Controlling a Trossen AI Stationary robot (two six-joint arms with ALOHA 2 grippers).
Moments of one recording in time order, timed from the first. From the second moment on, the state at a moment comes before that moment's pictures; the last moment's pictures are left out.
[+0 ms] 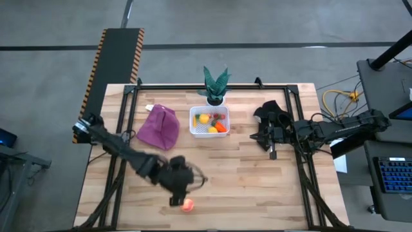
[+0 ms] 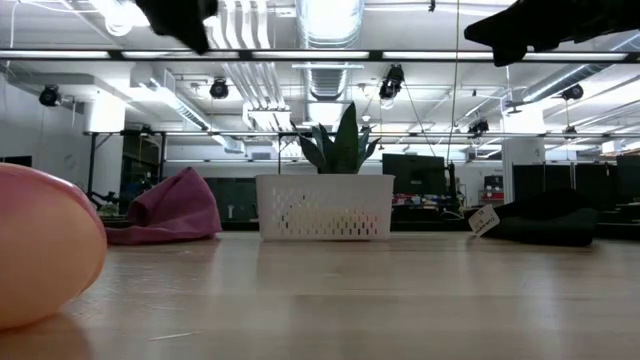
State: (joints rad) left arm -0.53 1.60 1.35 -0.74 -0.18 -0.55; right arm 0.19 0.75 0.40 0.11 0.21 -0.17
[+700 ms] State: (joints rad) left arm -0.57 1.81 1.38 -0.75 0.13 -0.74; right arm 0.19 0.75 0.40 0.12 0.26 -0.15
